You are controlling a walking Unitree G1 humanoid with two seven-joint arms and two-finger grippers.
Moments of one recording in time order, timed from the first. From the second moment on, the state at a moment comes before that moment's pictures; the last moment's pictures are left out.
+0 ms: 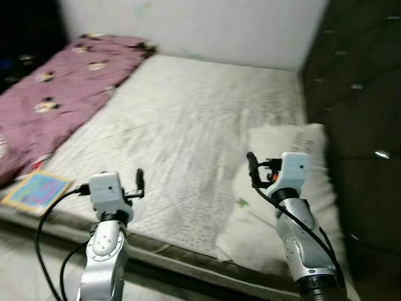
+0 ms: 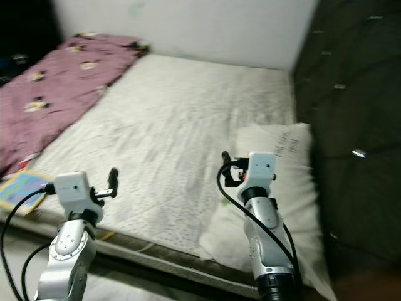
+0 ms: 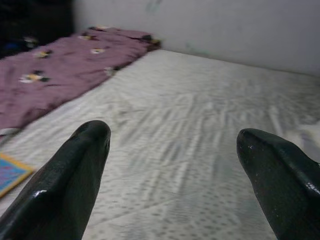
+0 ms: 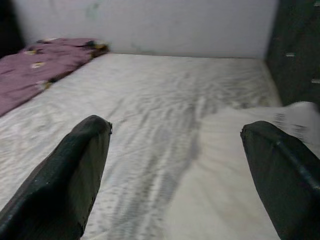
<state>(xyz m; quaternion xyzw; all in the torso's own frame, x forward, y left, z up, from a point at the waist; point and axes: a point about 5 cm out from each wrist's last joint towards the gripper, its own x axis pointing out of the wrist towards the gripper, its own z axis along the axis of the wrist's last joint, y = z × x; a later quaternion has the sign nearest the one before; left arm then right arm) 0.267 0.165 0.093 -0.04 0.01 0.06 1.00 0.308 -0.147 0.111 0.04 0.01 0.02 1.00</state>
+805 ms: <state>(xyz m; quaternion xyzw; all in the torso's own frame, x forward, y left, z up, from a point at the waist) 0.271 0.153 0.094 -0.06 0.02 0.05 1.00 0.317 -0.151 0.120 0.01 -0.01 0.03 1.00</state>
